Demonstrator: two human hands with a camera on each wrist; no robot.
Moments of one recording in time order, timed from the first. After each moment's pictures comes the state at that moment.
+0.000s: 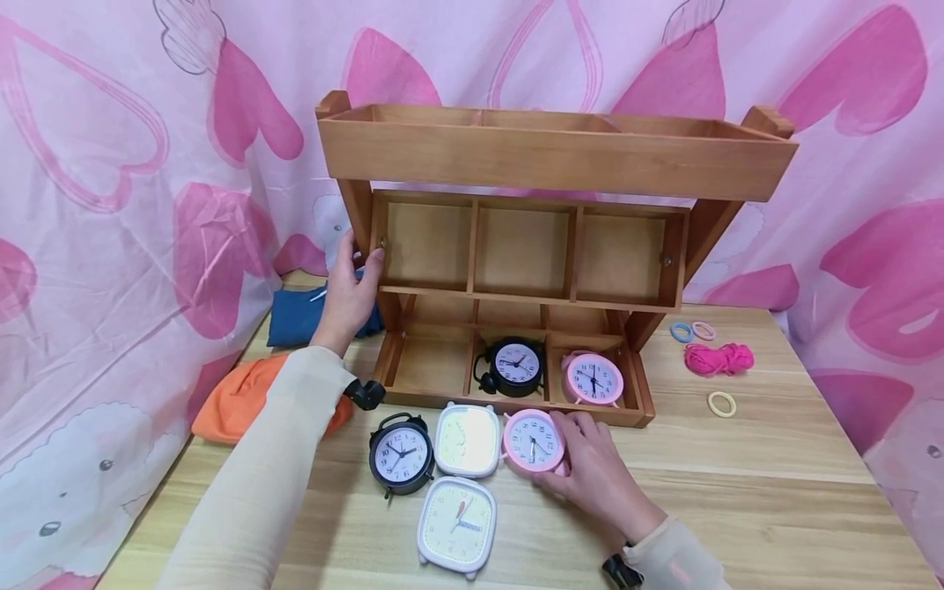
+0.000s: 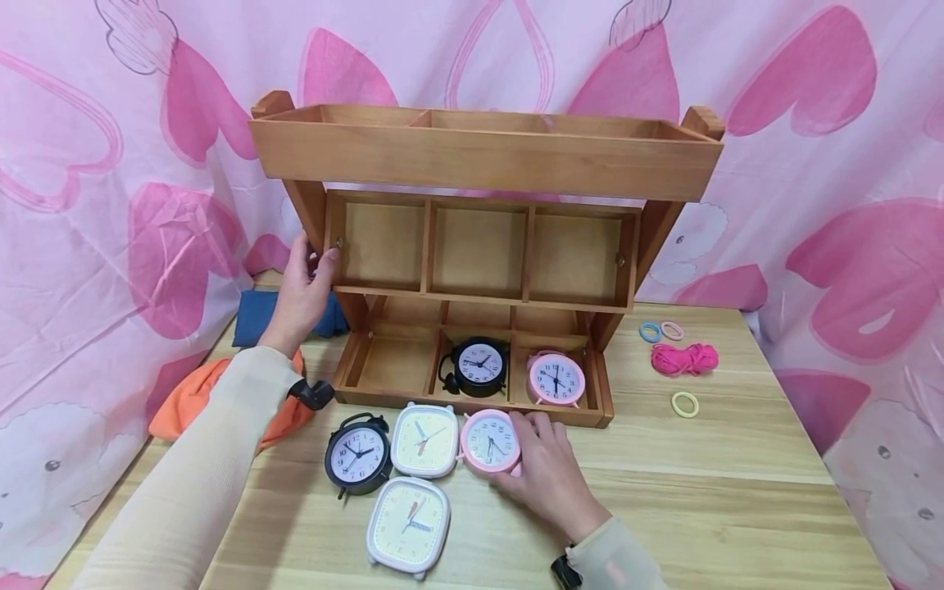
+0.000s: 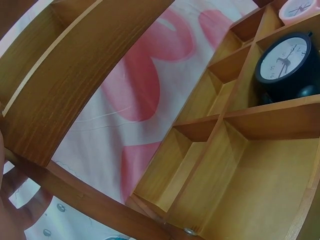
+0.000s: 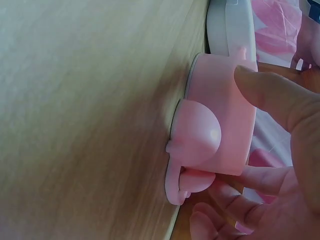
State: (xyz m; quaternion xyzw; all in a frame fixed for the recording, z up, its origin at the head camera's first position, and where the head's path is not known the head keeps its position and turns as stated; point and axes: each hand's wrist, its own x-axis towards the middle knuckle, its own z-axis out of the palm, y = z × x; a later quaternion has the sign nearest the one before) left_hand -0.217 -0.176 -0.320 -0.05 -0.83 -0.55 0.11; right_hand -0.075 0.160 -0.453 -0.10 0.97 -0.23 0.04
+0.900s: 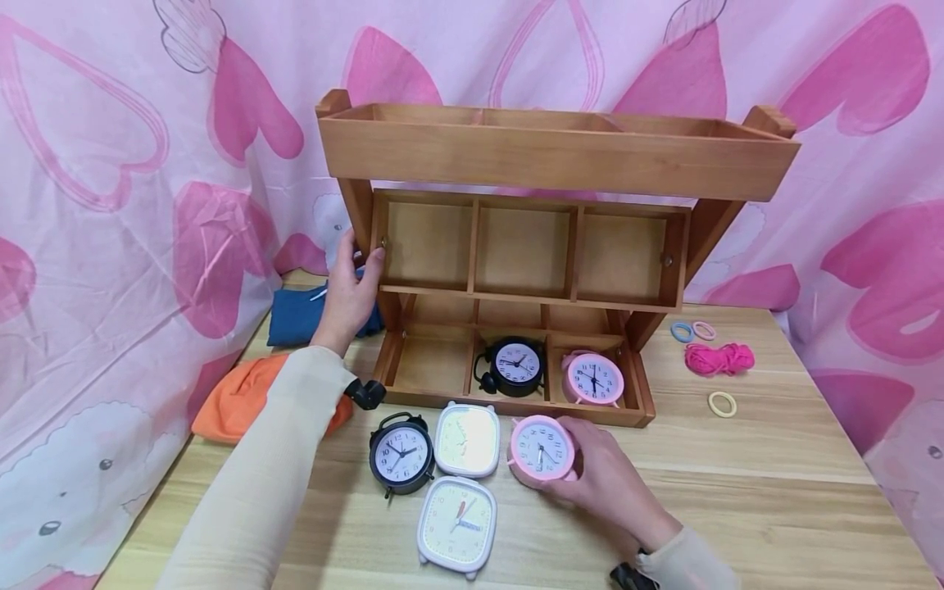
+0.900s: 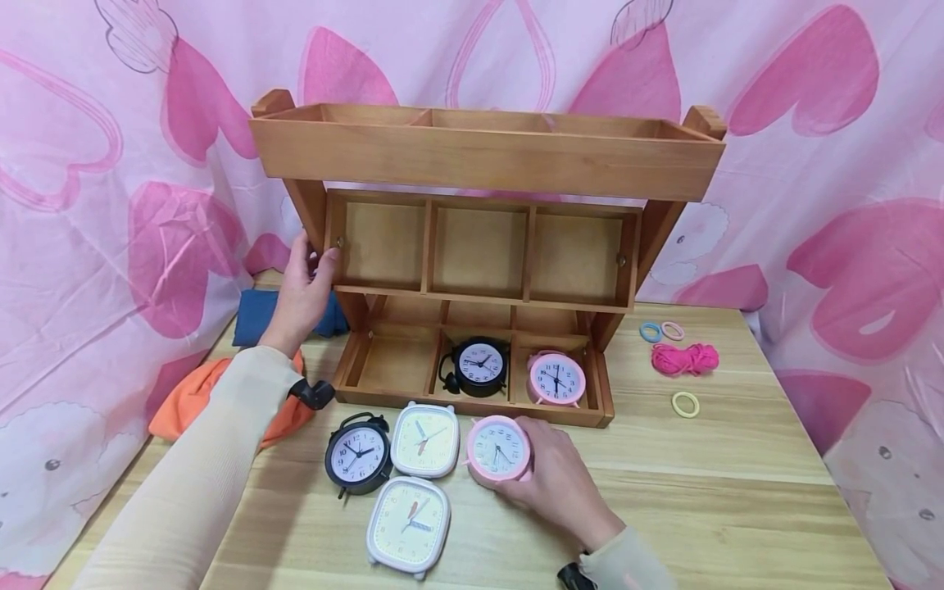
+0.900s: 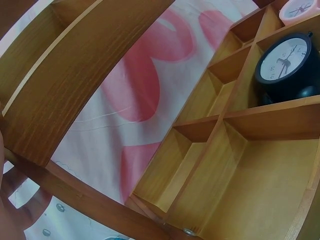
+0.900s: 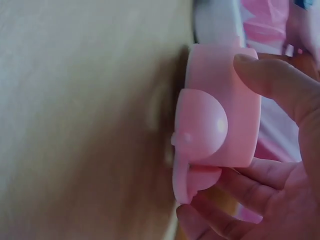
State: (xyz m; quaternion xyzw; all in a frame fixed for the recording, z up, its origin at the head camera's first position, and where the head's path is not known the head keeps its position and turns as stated) left_hand -0.219 -0.176 -0.322 -0.06 -0.83 -0.54 0.12; right_hand -0.072 0.171 -0.446 -0.08 0.95 -0.30 0.07
